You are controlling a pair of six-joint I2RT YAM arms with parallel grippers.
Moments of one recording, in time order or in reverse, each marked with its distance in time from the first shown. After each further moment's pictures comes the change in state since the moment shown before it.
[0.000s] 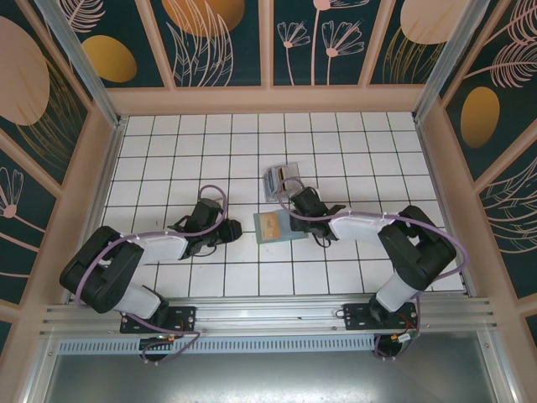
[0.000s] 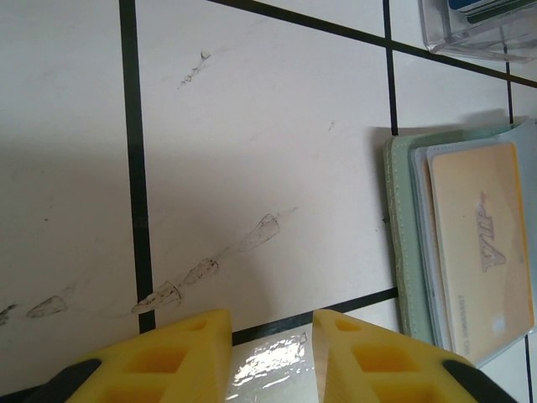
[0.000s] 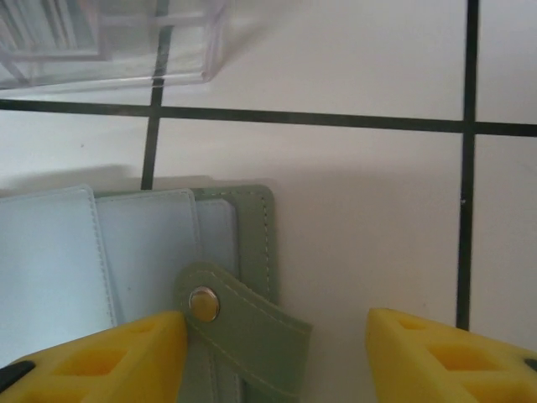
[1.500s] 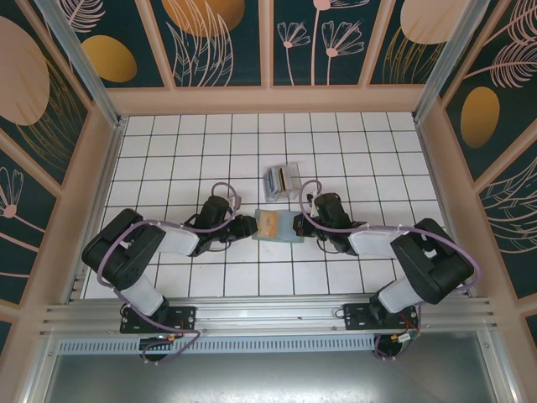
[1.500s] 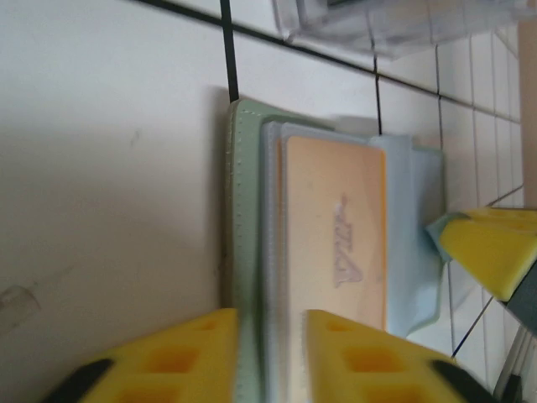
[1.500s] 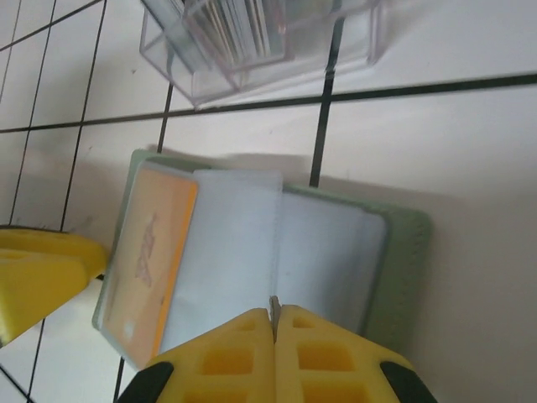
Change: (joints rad) left arm -0.039 0.186 0.035 0.299 0.192 -0.148; right arm -0.115 -0.118 -0.273 0.473 -0.495 0.121
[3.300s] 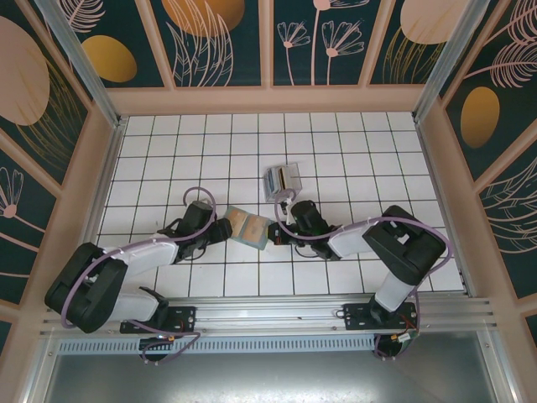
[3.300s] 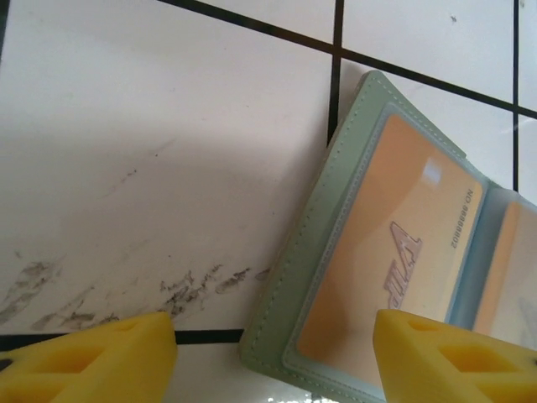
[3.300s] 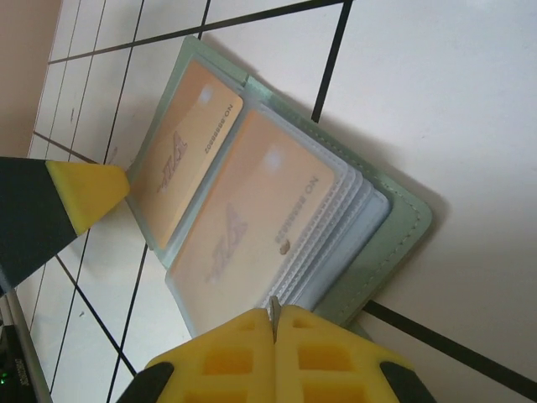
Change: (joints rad) left arm 0.089 -0.316 -0.069 -0.451 -0.393 0.146; right arm 0.188 0.186 0.067 0.216 -0.058 0.092
